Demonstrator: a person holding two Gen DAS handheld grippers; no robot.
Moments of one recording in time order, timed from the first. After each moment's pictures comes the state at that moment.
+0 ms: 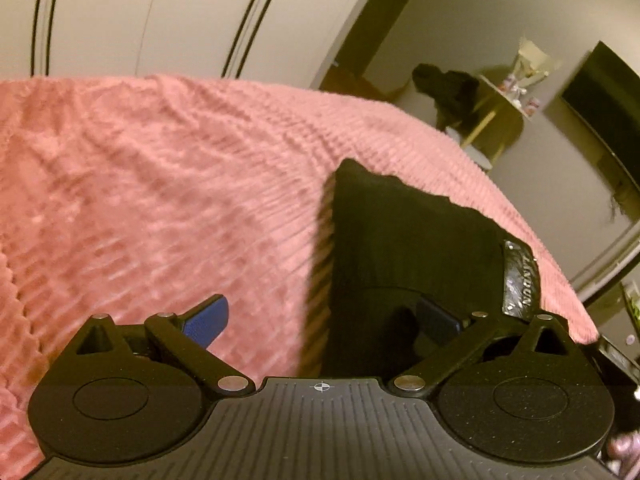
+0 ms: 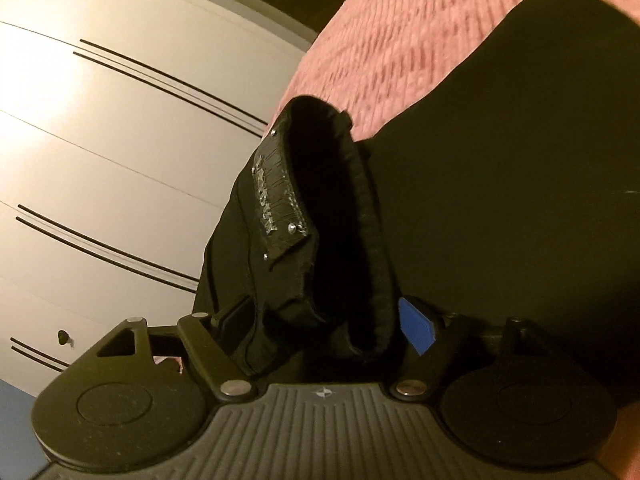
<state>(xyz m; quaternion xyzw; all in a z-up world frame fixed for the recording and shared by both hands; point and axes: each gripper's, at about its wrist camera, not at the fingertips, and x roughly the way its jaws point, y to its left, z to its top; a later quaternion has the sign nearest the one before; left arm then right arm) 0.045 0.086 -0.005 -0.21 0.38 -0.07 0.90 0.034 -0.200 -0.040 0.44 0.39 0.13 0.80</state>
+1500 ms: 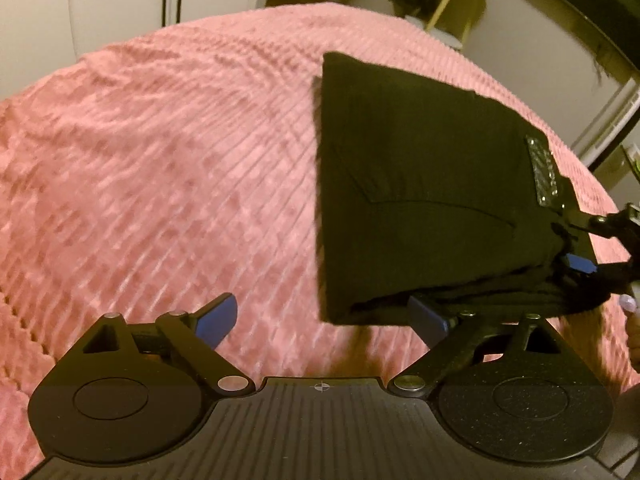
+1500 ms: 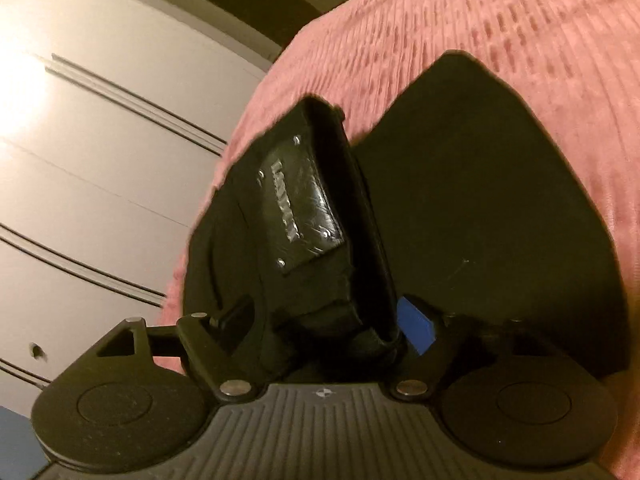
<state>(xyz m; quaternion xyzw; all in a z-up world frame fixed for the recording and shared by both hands) 0.034 0.041 -0.013 -0.07 0.49 -0.14 0.86 -0.010 -0.260 -0.026 0.41 0.40 0.07 0.82</state>
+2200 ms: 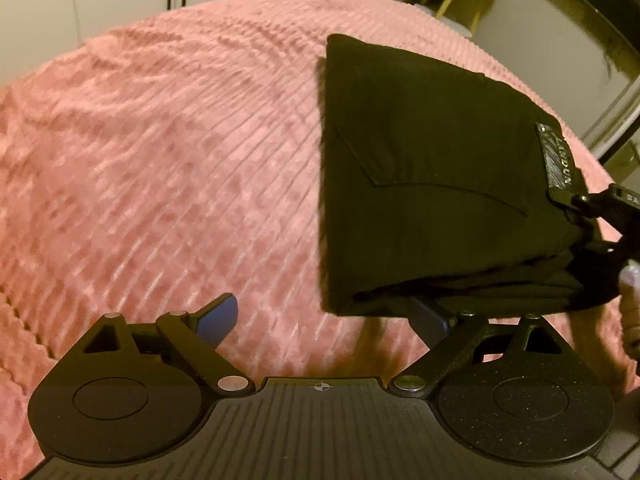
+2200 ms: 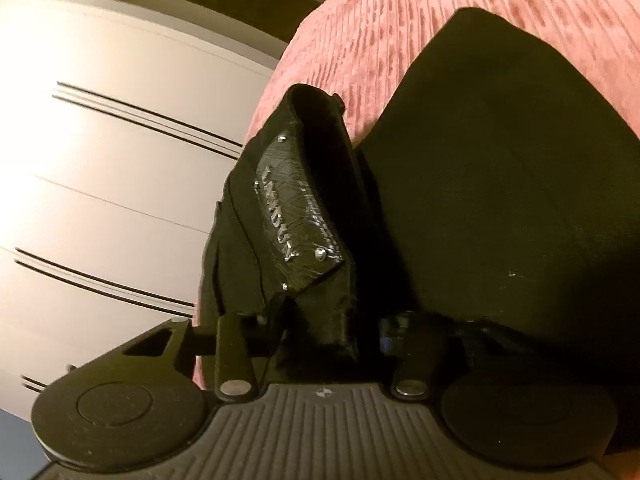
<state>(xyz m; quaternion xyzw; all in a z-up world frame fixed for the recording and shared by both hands) 0.036 0.037 -0.021 -0.06 0.51 -0.12 0.85 0.026 -0.264 -0.054 0.47 0.38 0.10 0.79</state>
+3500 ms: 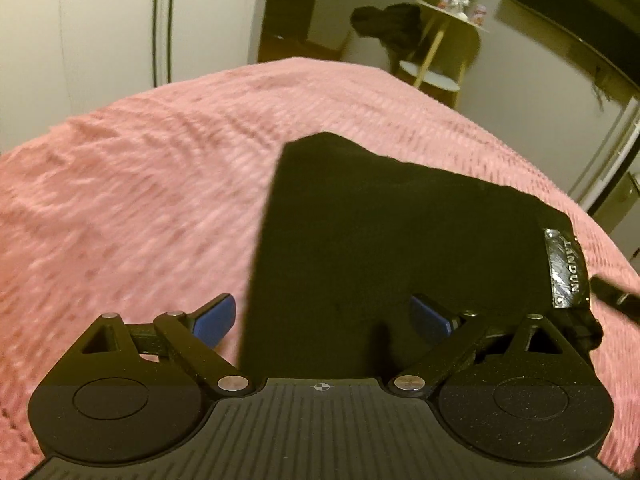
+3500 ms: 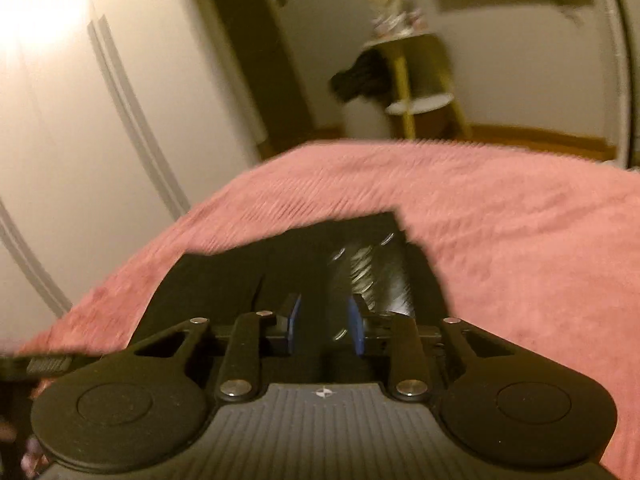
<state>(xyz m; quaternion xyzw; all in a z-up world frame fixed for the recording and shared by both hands) 0.063 -0.069 0.015 -0.06 0.42 -0.11 0.90 -0.047 -0.246 0.046 0.18 0.29 -0.04 0.94</state>
